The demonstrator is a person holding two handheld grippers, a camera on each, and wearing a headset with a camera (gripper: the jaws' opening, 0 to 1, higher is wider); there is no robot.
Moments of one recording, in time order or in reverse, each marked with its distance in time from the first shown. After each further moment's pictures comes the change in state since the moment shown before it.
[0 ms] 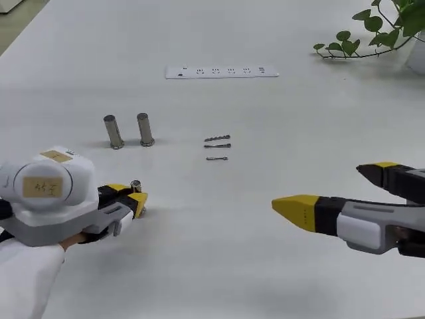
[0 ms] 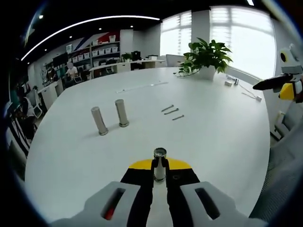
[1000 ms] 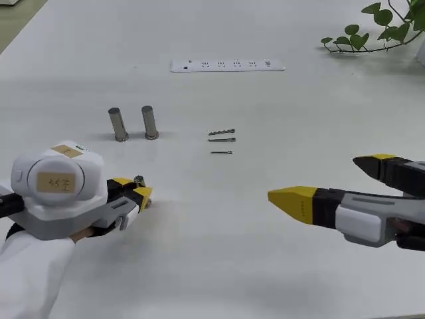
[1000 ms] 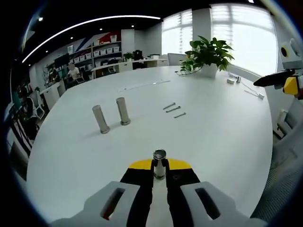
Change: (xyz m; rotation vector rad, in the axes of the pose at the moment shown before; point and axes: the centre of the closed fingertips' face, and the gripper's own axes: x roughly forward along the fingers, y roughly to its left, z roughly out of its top) left arm -0.001 0.001 -0.003 0.005 0.010 0.027; right arm 0.004 0.011 0.003 -0.001 -0.013 0.045
